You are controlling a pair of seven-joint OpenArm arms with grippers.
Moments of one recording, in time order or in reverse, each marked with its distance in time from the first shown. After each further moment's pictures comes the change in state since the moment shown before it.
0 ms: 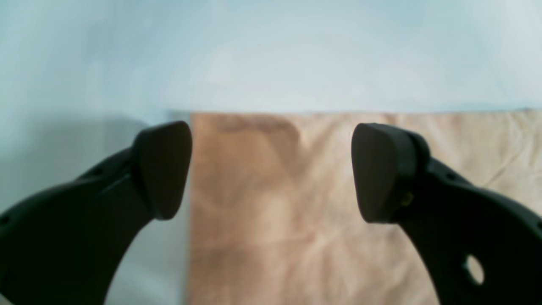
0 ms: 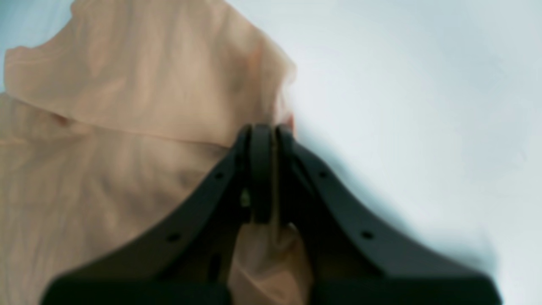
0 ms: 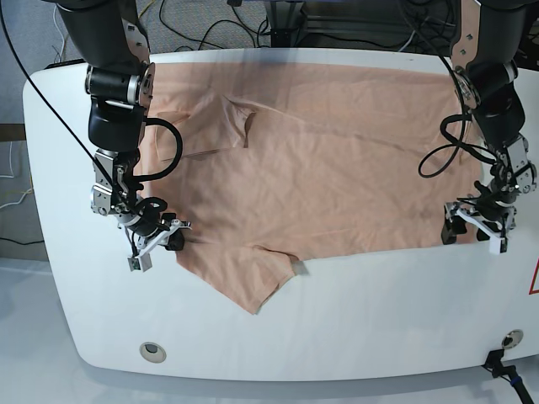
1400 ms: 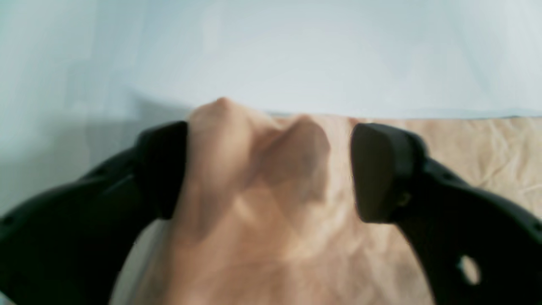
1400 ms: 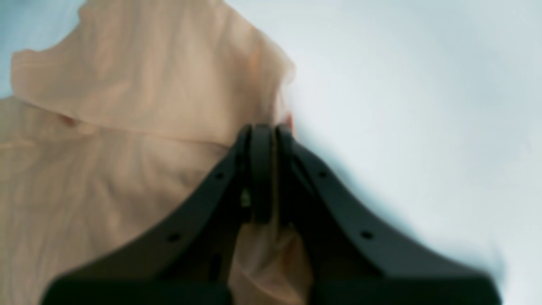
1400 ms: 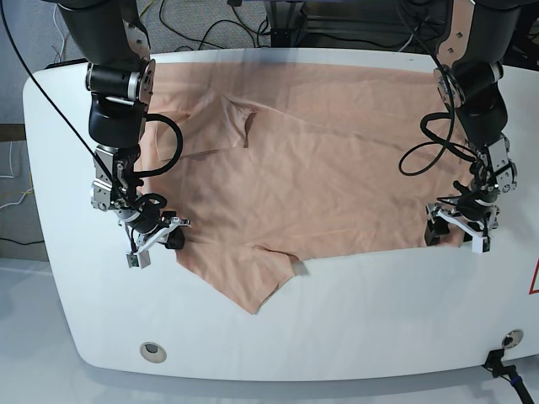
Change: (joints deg) left arm 1.2 4.4 -0.1 0.0 2.3 3.3 -3.5; right arm -1.1 0.0 0.0 0.1 1.0 0.0 1.3
